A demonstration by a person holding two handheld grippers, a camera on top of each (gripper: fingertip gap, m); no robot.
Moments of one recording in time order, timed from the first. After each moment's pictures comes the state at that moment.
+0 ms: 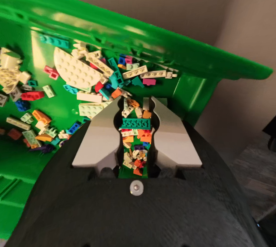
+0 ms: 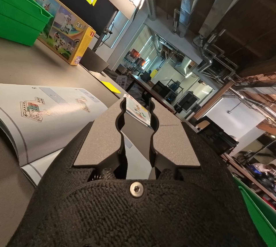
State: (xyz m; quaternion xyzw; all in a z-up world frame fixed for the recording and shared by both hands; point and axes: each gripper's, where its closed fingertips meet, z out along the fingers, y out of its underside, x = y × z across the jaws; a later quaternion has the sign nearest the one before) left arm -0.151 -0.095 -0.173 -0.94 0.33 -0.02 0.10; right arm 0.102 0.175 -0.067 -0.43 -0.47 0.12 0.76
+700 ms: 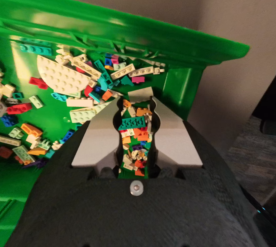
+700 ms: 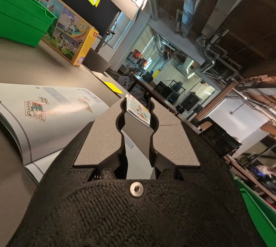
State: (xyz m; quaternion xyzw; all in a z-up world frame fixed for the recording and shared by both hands) left arm -0.142 -0.104 -0.172 -0.92 0.37 -0.07 0.09; right arm 0.101 0.173 -0.068 -0.43 -0.48 0.12 0.75
